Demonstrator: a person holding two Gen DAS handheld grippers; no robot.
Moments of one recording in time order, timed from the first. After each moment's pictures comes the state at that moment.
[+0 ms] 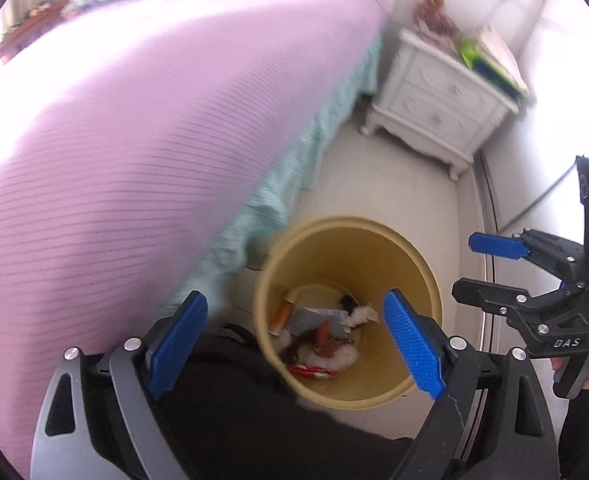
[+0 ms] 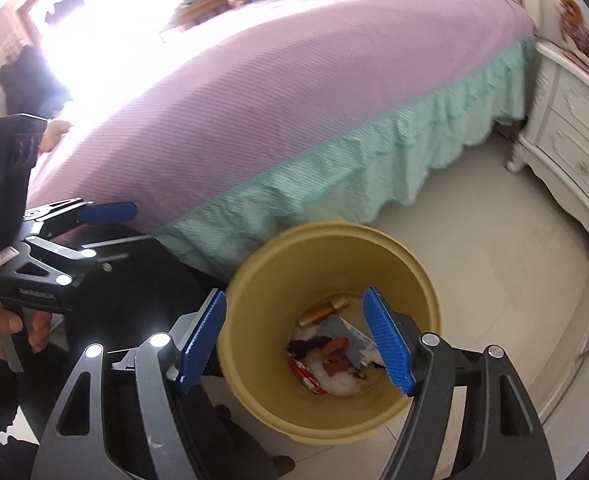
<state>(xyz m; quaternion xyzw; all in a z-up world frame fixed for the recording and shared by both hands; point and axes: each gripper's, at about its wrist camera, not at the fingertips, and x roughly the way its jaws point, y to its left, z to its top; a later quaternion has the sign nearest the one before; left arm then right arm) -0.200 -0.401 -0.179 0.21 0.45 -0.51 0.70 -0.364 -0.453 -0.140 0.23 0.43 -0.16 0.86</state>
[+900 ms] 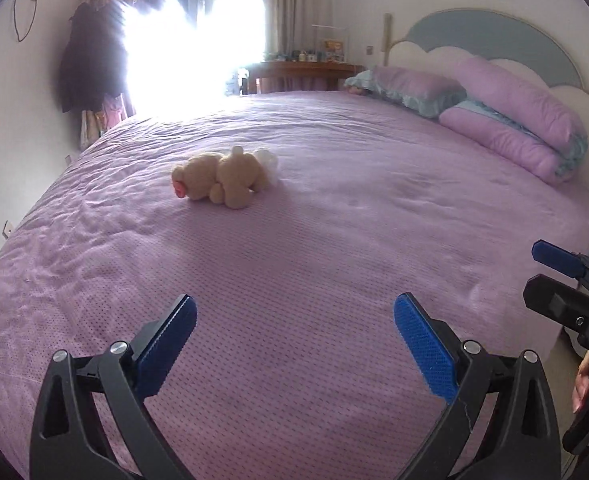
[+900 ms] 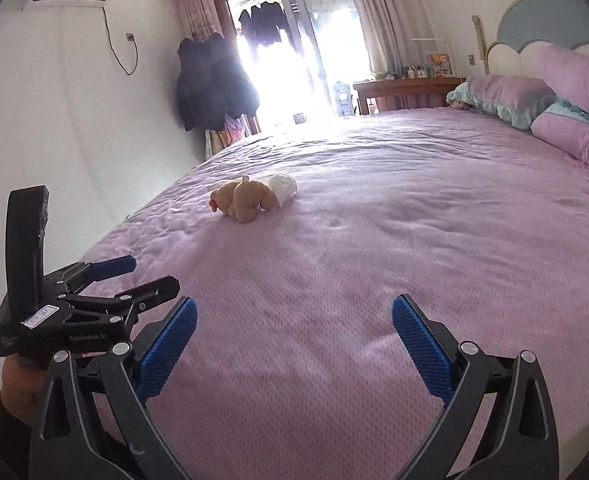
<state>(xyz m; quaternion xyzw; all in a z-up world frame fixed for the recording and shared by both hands) -0.022 -0.141 -0.049 0.05 0.32 -0.16 0.93 -0.067 -0.299 -0.009 0.10 0.27 0.10 0.95</state>
